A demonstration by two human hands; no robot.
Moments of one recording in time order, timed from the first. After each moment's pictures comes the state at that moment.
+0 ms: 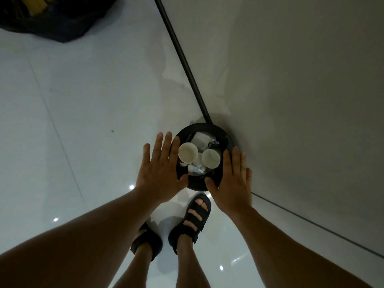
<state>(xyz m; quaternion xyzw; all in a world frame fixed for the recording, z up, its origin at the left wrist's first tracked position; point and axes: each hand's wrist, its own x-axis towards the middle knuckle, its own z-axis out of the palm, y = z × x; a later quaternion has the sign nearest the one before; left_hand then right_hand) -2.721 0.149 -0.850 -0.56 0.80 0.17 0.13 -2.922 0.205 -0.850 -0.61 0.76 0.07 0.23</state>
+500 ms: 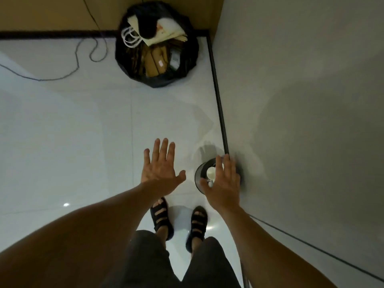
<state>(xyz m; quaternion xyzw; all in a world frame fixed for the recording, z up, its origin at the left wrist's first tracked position) -2.599 0.177 -0.563 -0.72 0.66 0.17 0.15 -2.797 0.184 -0.566 -0.69 0.67 0.02 0.26</state>
